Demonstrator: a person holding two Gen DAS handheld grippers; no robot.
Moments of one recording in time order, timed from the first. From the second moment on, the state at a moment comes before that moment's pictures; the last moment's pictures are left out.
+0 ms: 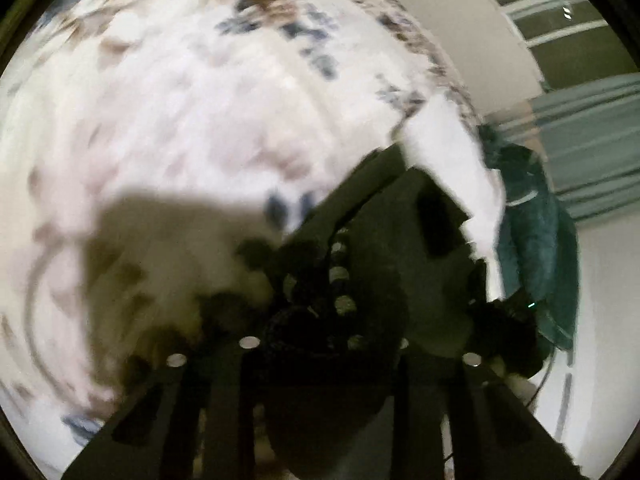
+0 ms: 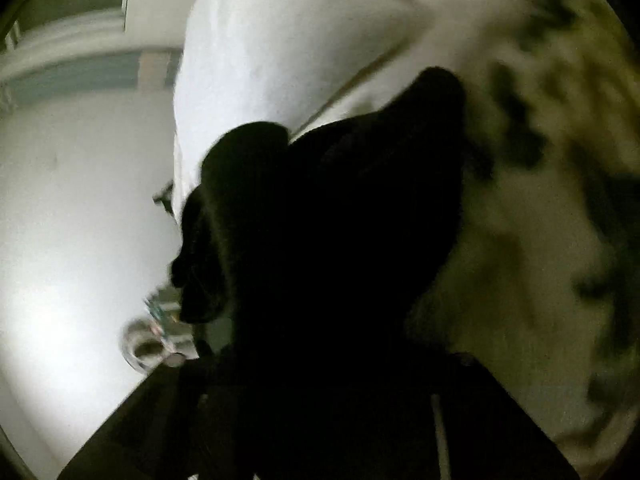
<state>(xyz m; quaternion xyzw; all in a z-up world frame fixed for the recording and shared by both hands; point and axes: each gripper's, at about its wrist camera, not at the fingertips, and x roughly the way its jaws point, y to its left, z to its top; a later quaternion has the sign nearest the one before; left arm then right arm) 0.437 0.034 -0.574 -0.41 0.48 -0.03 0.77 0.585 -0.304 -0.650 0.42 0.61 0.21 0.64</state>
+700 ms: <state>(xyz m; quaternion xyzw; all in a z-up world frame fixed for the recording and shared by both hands) 0.502 0.029 -0.573 -0.24 0.63 -0.17 0.72 0.261 -0.317 -0.649 0.56 0.63 -0.02 0.54</state>
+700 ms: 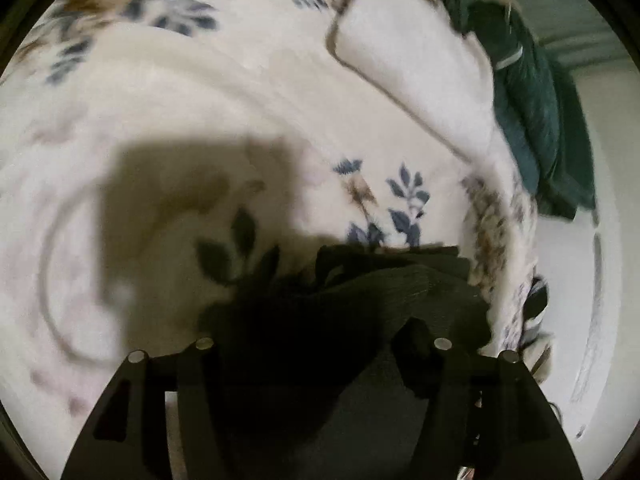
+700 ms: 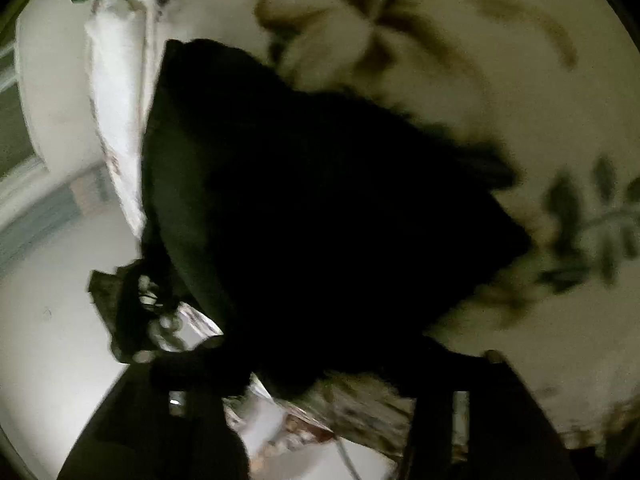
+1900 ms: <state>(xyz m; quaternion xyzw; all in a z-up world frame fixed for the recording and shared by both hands) 0.335 0.080 -0.623 -0.14 0.69 0.06 0.71 0.493 -0.346 -0.569 0.25 0.62 0.05 0.75</state>
